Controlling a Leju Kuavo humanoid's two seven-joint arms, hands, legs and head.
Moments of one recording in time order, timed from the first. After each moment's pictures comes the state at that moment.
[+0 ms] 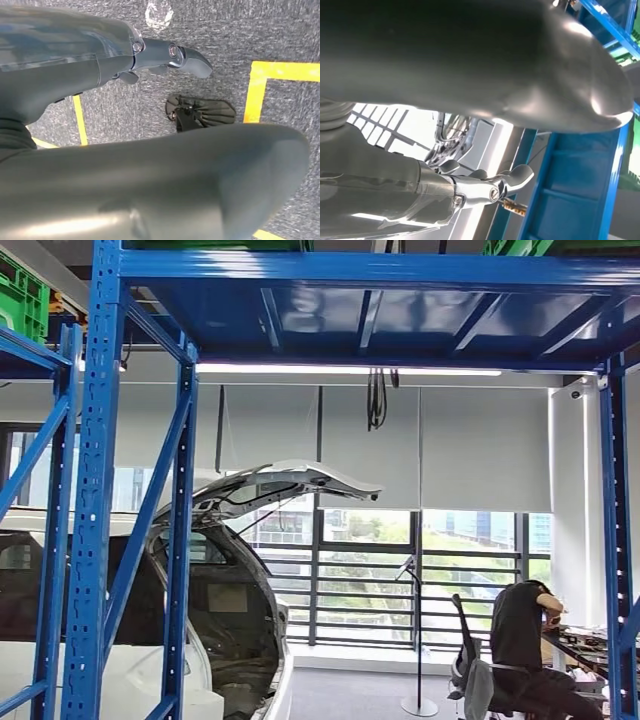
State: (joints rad) left arm -0.08 -0.14 1.26 -0.25 -1.12 -0.08 -0.28; right arm 0.02 -0.12 0.14 -2.21 0.23 0.00 -0.69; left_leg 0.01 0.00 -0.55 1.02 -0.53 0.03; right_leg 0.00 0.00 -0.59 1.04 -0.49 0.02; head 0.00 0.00
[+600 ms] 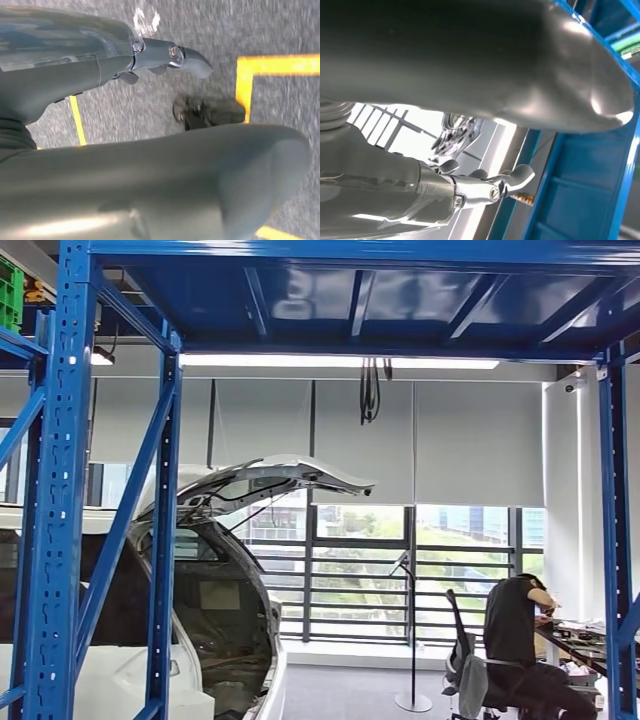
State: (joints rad) left arm -0.09 -0.14 1.25 -0.25 -1.15 -0.08 -0.29; right arm 0.03 -0.14 0.12 -2.22 0.24 -0.02 -0.69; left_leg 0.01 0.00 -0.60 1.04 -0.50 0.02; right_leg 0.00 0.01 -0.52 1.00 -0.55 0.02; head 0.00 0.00
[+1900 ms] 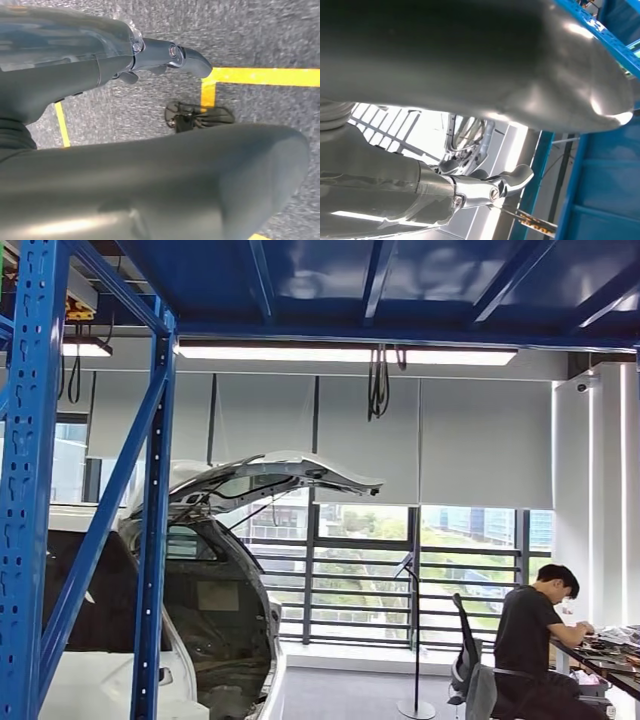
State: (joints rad) left arm -0.08 -0.12 1.26 -0.25 -1.13 -0.08 -0.31; right arm 0.03 -0.08 0.13 -2.18 0.24 0.08 -0.70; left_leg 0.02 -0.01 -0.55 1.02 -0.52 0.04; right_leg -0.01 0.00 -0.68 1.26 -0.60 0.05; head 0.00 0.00
